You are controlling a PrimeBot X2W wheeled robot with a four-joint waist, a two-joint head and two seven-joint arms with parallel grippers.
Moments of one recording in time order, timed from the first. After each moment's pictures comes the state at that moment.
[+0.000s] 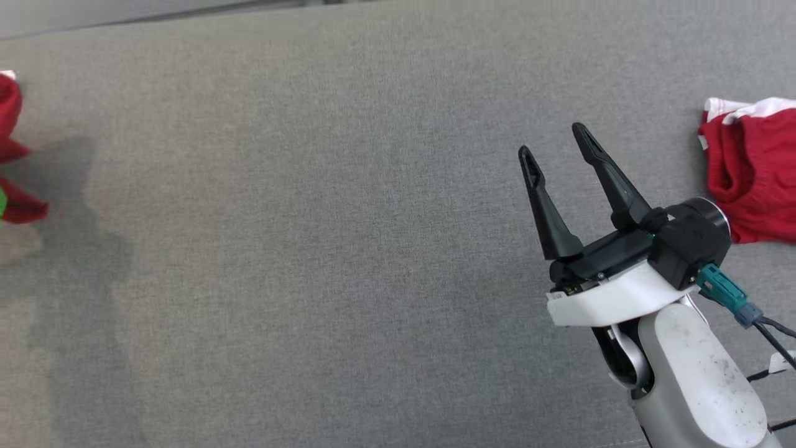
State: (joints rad) left arm -0.86 0.59 -0.22 0.80 -0.58 -0.13 0.27; right arm -0.33 -0.14 0.27 0.00 0.21 0.13 -0.26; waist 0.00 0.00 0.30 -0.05
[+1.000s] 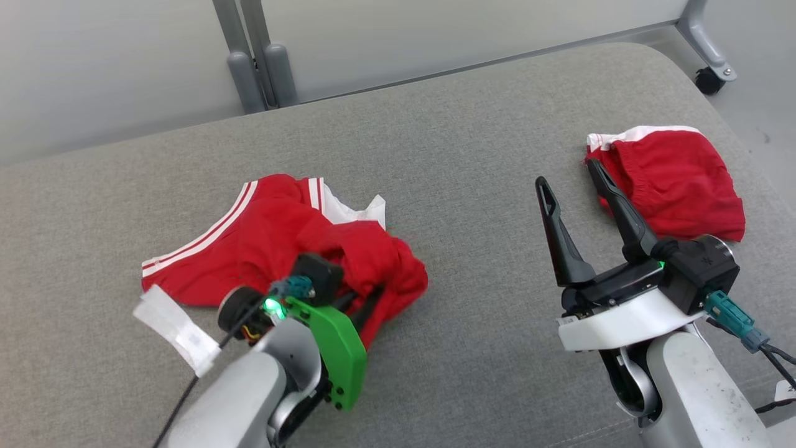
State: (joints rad) left arm -0.46 0.27 -0.74 0.30 -0.59 -0.08 0.21; right arm -0.23 -0.14 0.23 -0.01 0.23 0.13 -0.26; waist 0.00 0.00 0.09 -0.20
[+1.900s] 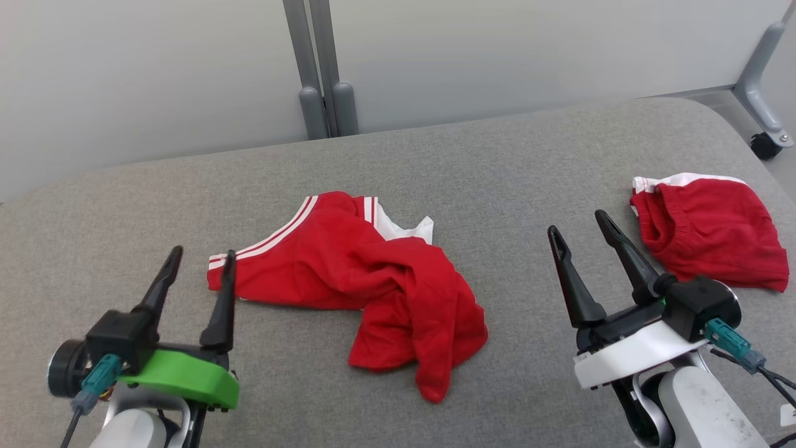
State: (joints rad) left arm -0.19 0.45 -0.47 0.08 -0.56 0.17 -0.22; right arm -0.15 -0.18 0.23 0.06 0.26 0.13 -0.26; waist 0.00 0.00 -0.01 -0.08
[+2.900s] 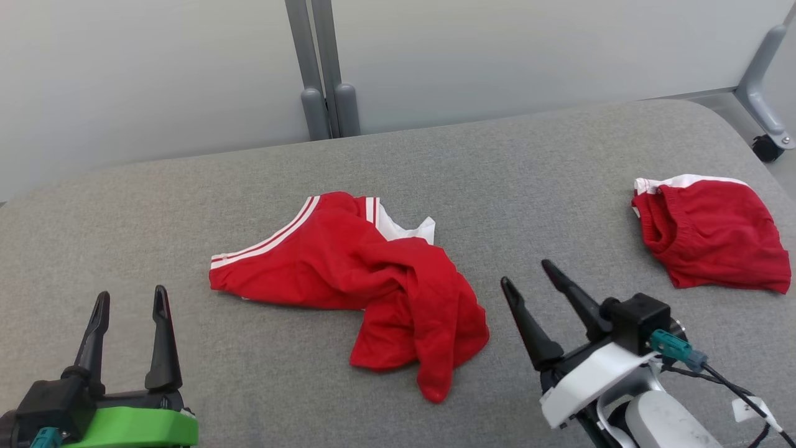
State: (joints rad) left arm 0.07 0.30 -0.11 -0.02 -0.42 0.10 -0.26; right arm -0.14 -0.20 0.35 0.14 0.34 0.13 -0.20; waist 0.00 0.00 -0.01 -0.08
